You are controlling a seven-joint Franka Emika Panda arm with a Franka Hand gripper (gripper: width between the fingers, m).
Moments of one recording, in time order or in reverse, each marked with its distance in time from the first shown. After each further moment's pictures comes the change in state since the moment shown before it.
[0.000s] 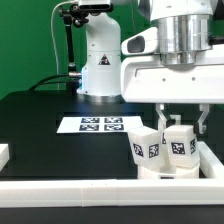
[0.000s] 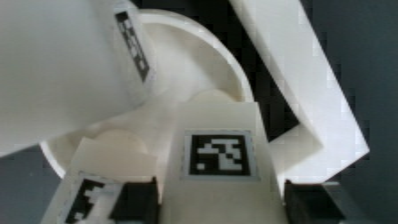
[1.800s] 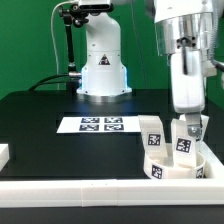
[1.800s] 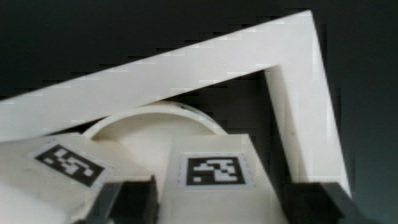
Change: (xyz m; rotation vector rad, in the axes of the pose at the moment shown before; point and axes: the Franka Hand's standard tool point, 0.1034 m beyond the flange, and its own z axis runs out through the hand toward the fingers) arm -0.005 -0.013 0.000 0.051 -0.055 1.256
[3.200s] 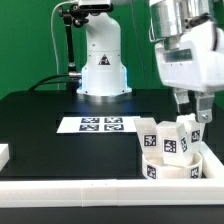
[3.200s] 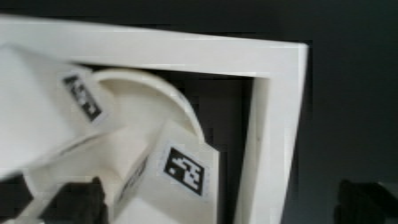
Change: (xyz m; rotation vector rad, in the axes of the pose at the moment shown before) arm -0.001 -0.007 -0.023 -0.032 0.007 -0.637
